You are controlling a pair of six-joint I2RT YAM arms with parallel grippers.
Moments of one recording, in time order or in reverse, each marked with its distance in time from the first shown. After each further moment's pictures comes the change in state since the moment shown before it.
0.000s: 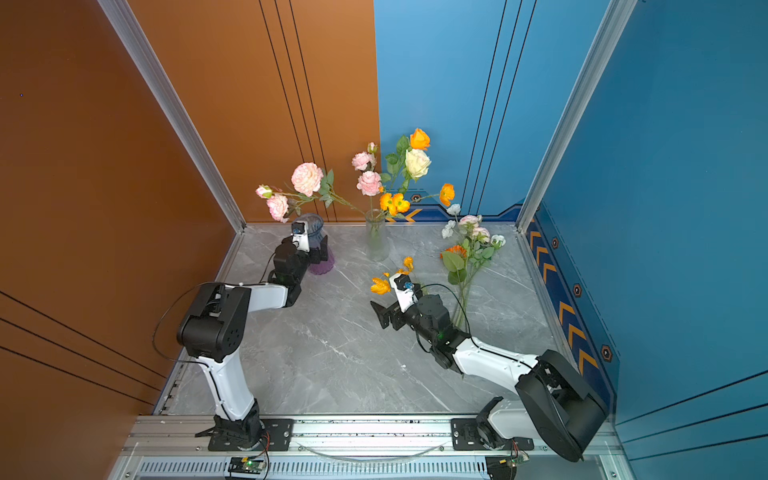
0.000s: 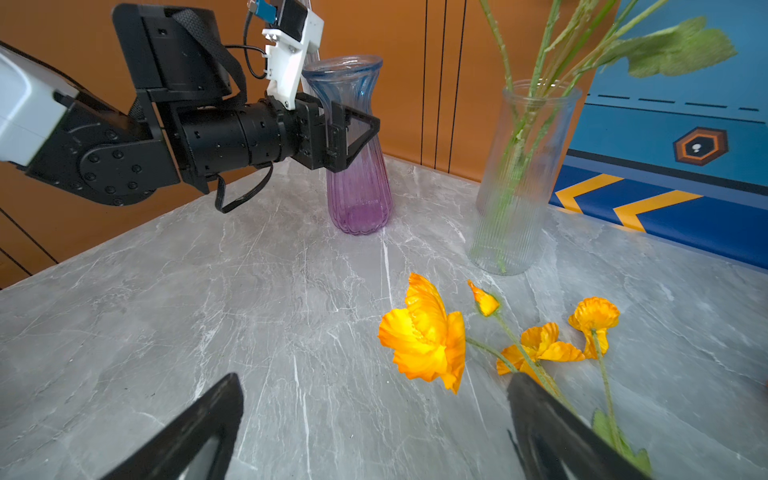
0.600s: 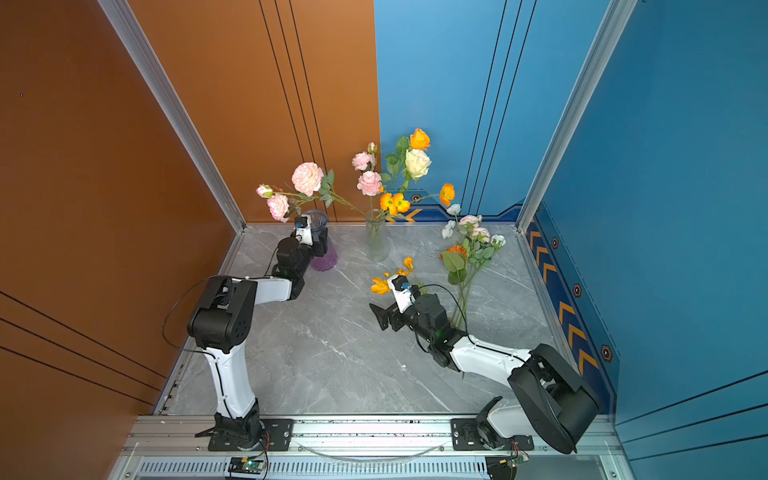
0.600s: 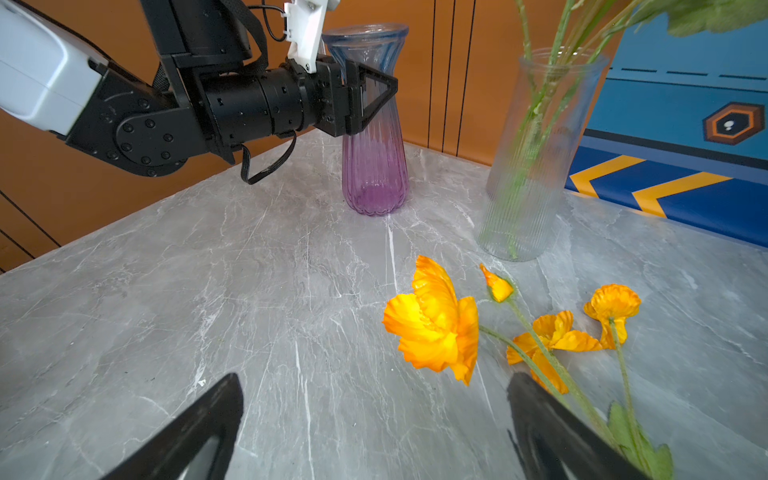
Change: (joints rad) left arm 0.006 0.071 0.081 0.045 0.066 -0.016; right arm -0.008 0.042 0.004 0.000 -0.026 0.000
